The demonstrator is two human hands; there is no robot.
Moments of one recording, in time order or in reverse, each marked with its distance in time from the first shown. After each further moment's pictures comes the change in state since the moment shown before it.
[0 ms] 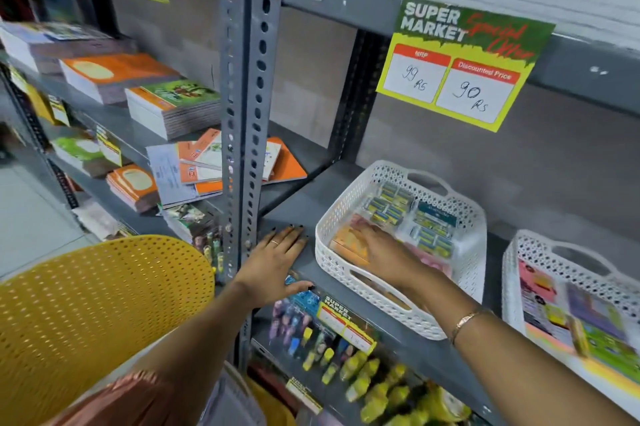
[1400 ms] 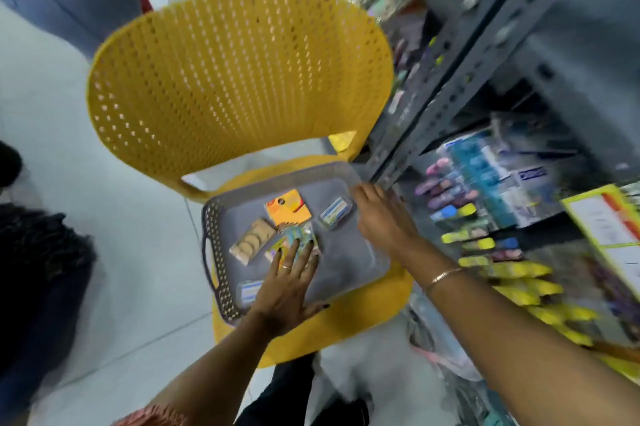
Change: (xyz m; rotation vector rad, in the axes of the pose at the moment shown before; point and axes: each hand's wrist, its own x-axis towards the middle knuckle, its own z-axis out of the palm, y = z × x) left_hand -0.339 0.077 0.191 -0.216 -0.529 -0.652; right_hand 0.036 -0.092 0.352 -0.287 -0.079 -0.650
